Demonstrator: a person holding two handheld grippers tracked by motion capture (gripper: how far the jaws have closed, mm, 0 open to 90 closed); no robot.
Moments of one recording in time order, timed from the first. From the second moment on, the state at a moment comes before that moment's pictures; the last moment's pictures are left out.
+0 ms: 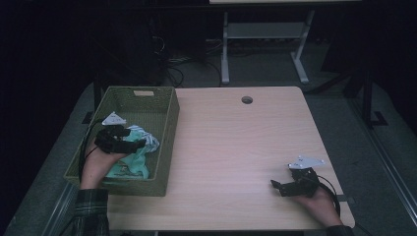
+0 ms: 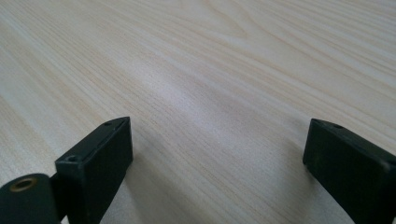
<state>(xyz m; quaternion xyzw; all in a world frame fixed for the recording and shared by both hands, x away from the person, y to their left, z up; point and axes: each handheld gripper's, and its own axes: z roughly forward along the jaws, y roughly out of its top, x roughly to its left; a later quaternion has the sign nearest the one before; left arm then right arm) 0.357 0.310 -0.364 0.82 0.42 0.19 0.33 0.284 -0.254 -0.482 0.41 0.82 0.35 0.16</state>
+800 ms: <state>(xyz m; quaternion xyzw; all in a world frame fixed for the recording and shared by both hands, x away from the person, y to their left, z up) 0.368 0.322 -0.398 0.84 0.45 0.17 0.26 0.284 -0.254 -0.483 0.41 0.82 0.35 0.16</state>
